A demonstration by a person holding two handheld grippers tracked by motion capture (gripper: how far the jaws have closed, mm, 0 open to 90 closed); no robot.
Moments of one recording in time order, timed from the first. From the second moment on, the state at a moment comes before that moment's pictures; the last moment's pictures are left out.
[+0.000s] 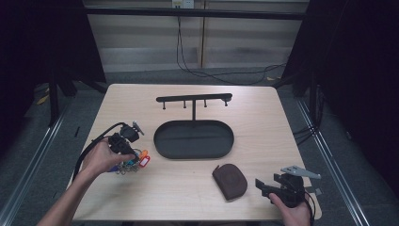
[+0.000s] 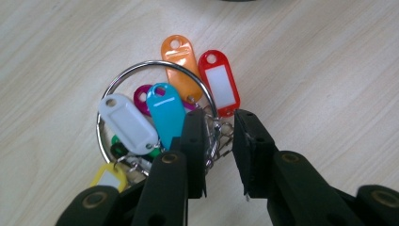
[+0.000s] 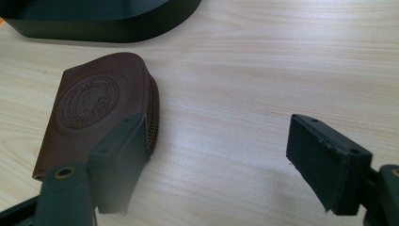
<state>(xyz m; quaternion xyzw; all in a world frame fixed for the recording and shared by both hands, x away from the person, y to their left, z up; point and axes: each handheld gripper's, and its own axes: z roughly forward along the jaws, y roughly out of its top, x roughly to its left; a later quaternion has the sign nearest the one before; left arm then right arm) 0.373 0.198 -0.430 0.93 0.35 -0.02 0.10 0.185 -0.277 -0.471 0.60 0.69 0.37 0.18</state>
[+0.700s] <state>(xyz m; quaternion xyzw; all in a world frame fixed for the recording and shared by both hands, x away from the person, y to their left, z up) 0.378 0.182 -0.453 0.93 0.36 -0.02 0.05 0.186 -0.275 -0.471 0.59 0.70 0.37 0.17</state>
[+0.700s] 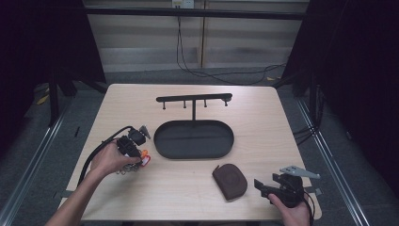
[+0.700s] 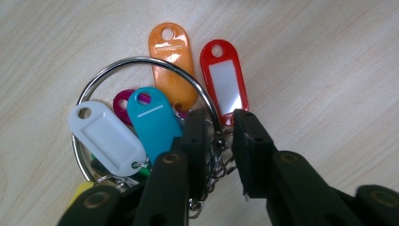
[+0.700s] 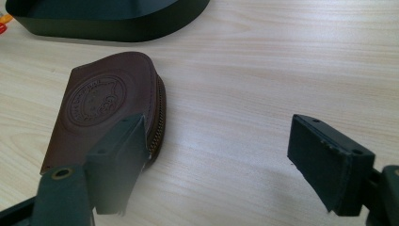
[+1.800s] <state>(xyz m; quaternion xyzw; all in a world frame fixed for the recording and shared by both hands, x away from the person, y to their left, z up) 0.375 0.197 -0.419 0.92 0.38 0.00 0.07 0.186 -0.275 -0.471 0.59 0.70 0.37 0.17</state>
